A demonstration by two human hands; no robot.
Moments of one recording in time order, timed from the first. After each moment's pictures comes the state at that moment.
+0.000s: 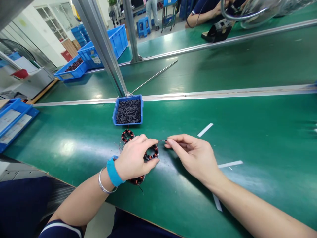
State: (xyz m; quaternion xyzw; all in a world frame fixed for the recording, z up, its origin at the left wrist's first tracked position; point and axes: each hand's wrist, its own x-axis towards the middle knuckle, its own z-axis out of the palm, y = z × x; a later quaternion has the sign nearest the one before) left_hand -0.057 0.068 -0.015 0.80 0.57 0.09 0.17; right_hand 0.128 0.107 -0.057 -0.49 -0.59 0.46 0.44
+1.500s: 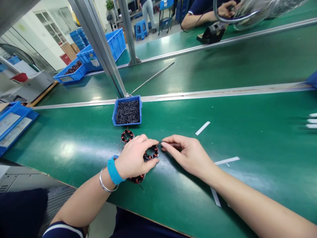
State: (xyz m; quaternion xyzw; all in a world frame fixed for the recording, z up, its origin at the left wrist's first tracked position) left_hand -0.059 0.069 -0.015 0.81 0.55 0.10 0.18; right_hand 0.130 0.113 -0.058 -0.43 -0.71 0.43 0.35
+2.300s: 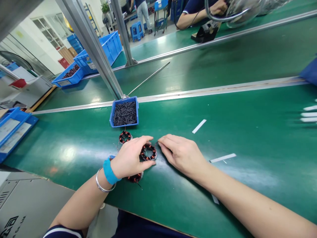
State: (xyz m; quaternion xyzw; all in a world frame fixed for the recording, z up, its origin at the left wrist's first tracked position) left_hand -0.065 0.073 -0.016 0.81 0.53 0.13 0.21; right_hand 0.129 0.112 -0.067 -0.32 -0.88 0.10 0.34
